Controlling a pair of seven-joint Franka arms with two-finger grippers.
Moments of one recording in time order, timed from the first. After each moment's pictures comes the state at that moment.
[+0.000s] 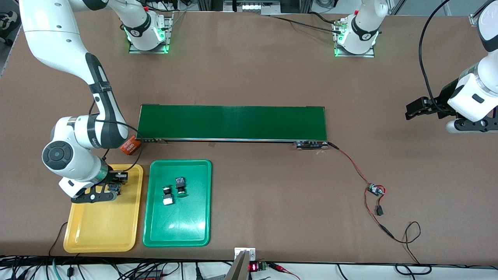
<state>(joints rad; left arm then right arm) 0.03 0.11 -0.07 -1.58 -0.02 1.64 -0.10 0.10 0.74 -0.03 -1.42 -0.12 2.22 0.04</state>
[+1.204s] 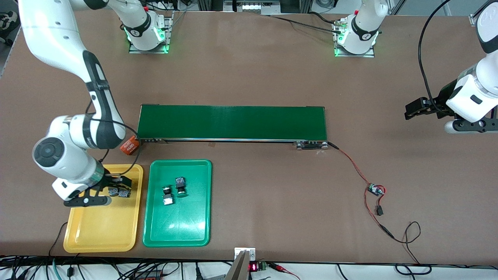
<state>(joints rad) 0.03 0.11 -0.07 -1.59 -0.02 1.64 -0.10 0.11 0.67 -0.04 -1.40 -0.06 2.19 0.04</state>
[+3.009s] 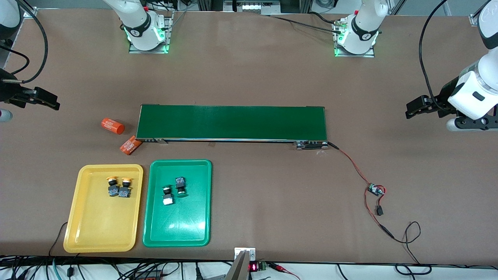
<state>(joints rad) 0.03 0.10 -0.07 -1.59 -0.02 1.64 -0.10 -0.01 0.08 -0.06 -1.60 -0.06 1.62 -0.02</state>
